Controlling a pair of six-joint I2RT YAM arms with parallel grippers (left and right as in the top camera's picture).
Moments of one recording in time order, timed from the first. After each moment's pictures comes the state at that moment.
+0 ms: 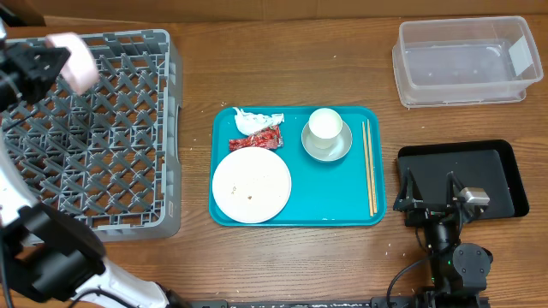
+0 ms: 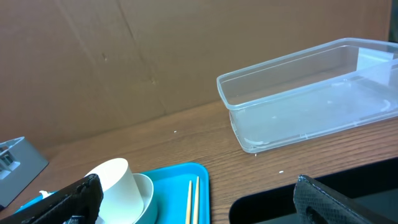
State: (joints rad) left arm 0.70 1.92 1.85 -0.77 1.13 -0.30; right arm -0.01 0.01 0.02 -0.04 -0.03 0.30
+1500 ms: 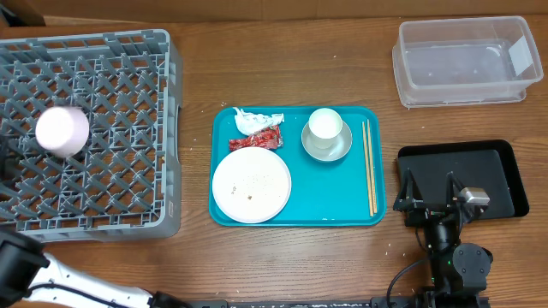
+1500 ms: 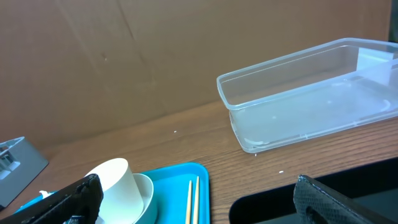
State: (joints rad) left arm 1.13 2.29 1.85 -0.64 1.45 -0.34; right arm -0.01 0.01 0.02 -0.04 -0.03 0.30
